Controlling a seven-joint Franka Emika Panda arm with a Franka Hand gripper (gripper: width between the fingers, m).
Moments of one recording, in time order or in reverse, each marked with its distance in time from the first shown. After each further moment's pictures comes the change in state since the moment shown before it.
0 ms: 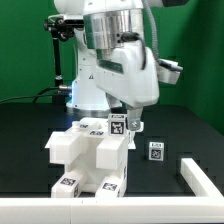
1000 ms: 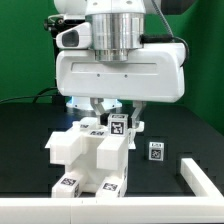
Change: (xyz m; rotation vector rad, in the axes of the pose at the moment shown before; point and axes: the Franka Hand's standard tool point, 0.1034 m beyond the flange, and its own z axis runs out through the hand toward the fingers) arm 0.009 0.002 0.003 -0.045 0.067 -0.744
